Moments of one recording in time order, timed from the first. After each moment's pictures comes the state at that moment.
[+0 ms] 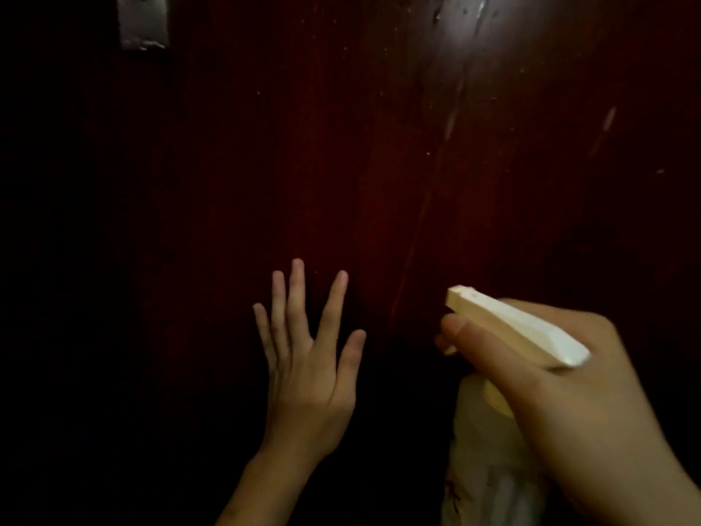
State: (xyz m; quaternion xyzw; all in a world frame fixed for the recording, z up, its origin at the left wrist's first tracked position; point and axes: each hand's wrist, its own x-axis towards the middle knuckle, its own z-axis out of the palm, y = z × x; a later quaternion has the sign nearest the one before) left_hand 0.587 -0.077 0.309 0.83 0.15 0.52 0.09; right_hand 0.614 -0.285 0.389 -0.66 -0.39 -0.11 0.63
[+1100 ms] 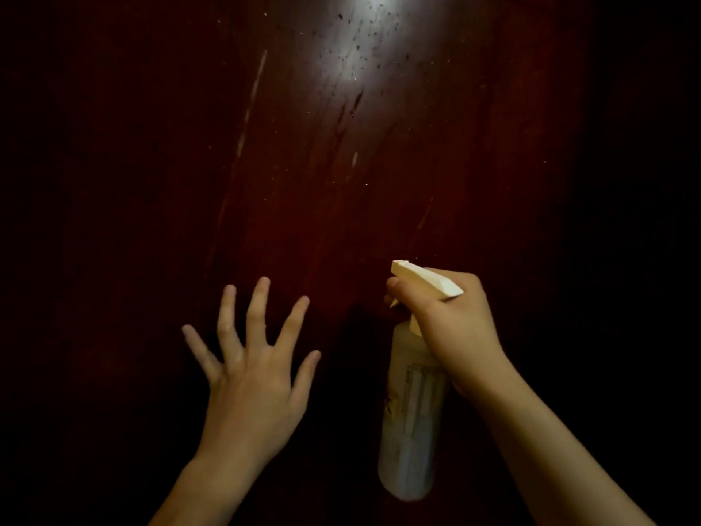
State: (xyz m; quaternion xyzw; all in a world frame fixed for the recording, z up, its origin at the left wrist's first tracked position) left_hand 0.646 -0.202 0.306 0.89 0.13 0.44 0.01; right_hand 0.704 -0.408 0.399 -0.69 -0.34 -0.24 0.60
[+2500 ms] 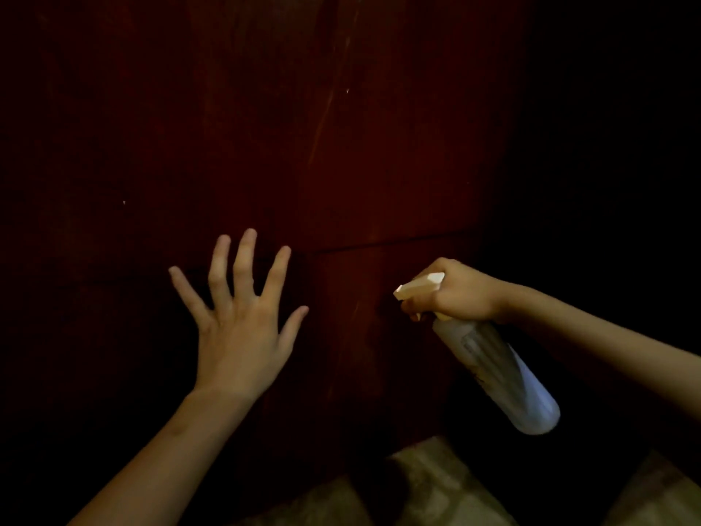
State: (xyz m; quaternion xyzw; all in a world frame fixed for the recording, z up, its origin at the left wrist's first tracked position) left_hand 0.670 -0.247 0.206 0.90 0.09 0.41 -0.07; right_hand 0.781 -0.520 0.277 -0.90 -0.31 0.08 0.31
